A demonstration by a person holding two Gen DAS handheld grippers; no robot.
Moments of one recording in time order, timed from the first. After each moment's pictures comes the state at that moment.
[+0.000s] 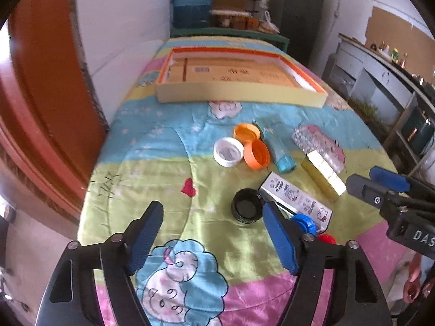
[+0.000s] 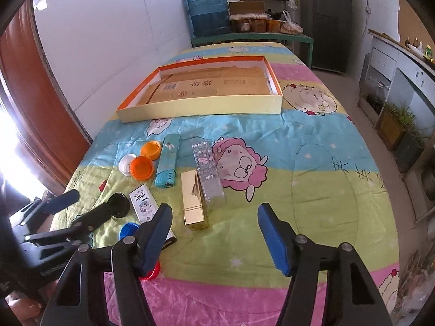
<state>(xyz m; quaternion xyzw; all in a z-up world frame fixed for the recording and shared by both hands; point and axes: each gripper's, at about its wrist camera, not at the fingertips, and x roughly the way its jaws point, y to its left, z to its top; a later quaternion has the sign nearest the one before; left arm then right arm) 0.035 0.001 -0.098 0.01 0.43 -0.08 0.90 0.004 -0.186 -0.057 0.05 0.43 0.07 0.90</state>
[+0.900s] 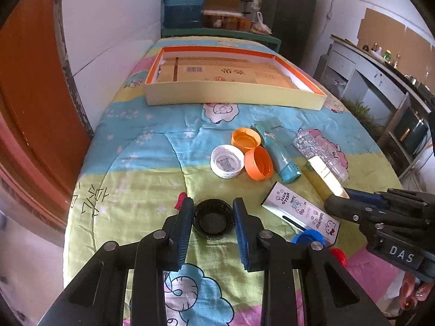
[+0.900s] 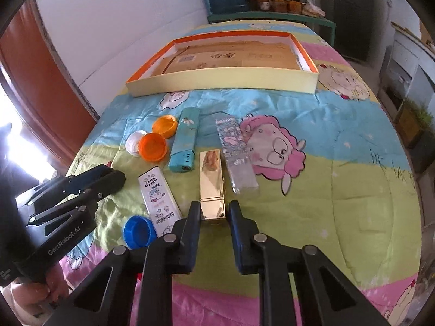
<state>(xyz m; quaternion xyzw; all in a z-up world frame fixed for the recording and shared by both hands) 0.057 0.008 -0.107 -0.01 0.43 -0.11 0.90 0.028 -0.162 -0.081 0.03 0.48 0.11 0.87</state>
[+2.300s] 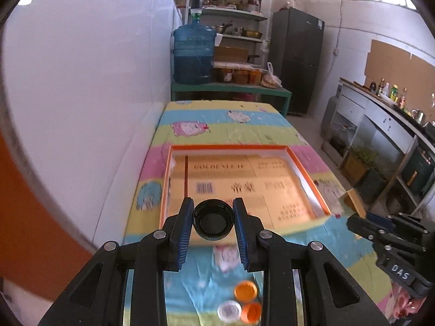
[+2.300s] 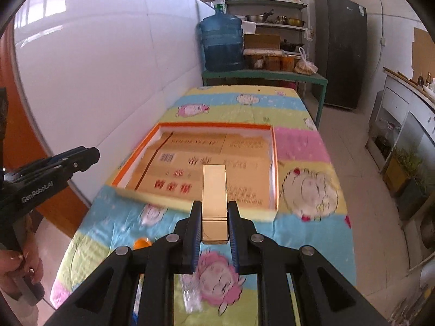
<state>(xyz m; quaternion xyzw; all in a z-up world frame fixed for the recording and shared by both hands) 0.166 0.000 0.029 -0.01 0.33 -0.08 0.94 0.109 -0.207 0.027 0.01 0.36 0.10 0.93</state>
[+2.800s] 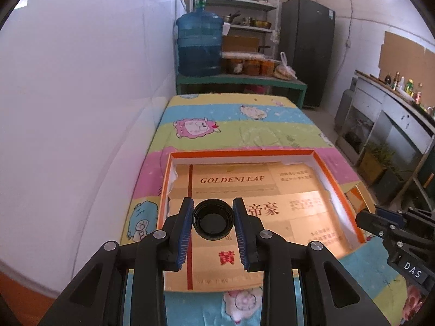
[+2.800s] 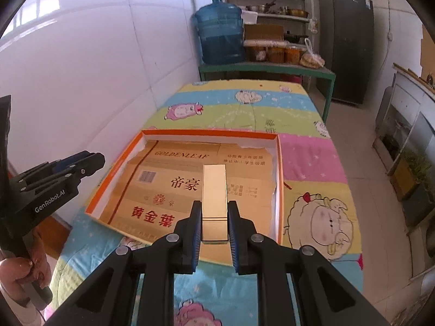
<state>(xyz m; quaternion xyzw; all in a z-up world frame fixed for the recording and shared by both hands) 0.256 -0.013 -0.007 0.00 0.35 -0.05 0.93 0.198 -0.211 0.004 0.02 0.39 0.10 0.91</state>
